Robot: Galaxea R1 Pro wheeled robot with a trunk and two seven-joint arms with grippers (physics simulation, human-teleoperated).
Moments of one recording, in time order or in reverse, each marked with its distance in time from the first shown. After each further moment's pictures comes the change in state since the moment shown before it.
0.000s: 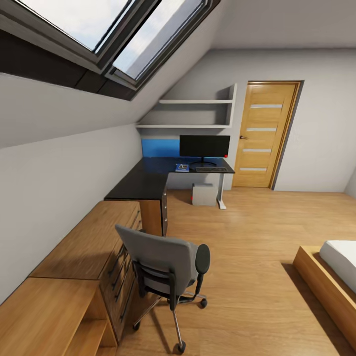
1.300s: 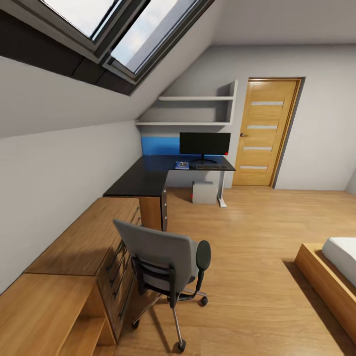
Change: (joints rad) left arm 0.000 -0.011 0.002 -0.007 0.005 0.052 0.008; right arm 0.000 0.000 -0.001 -0.002 -0.003 -0.001 0.000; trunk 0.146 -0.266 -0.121
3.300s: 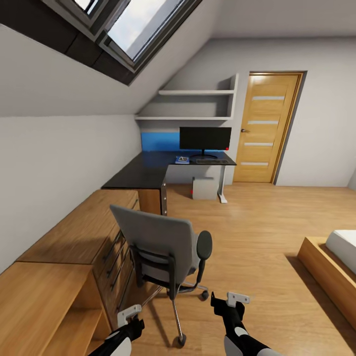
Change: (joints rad) left arm -0.414 -0.031 0.001 -0.312 -0.010 0.708 0.249; right arm -0.430 0.115 -0.002 -0.114 -0.260 0.424 -0.104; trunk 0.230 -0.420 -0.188
